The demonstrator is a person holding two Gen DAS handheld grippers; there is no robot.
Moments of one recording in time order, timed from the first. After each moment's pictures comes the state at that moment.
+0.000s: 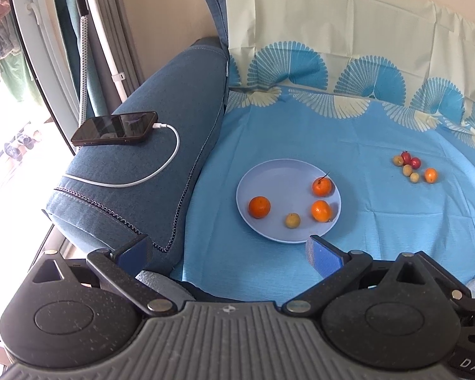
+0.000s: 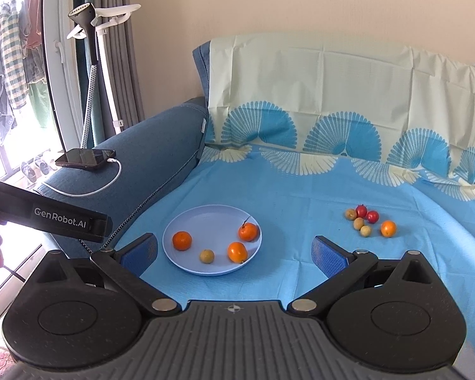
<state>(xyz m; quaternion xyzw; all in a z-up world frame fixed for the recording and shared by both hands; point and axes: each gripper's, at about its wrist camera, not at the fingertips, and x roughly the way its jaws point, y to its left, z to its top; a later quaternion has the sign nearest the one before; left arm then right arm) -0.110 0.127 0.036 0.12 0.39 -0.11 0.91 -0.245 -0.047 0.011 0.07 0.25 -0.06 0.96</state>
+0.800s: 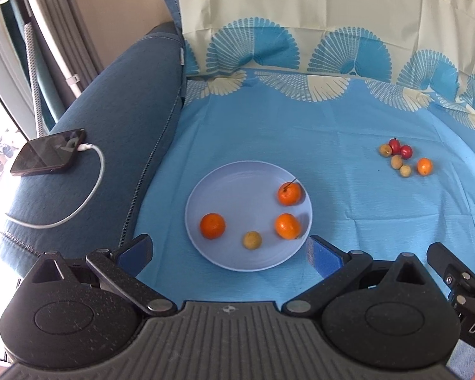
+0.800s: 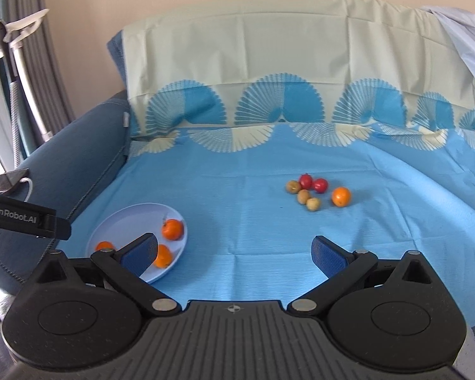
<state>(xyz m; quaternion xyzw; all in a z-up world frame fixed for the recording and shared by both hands) -0.051 0.027 0.009 0.16 0.42 -0.14 0.88 -0.206 -0.145 -0.038 0.15 0.28 -0.16 0.94</state>
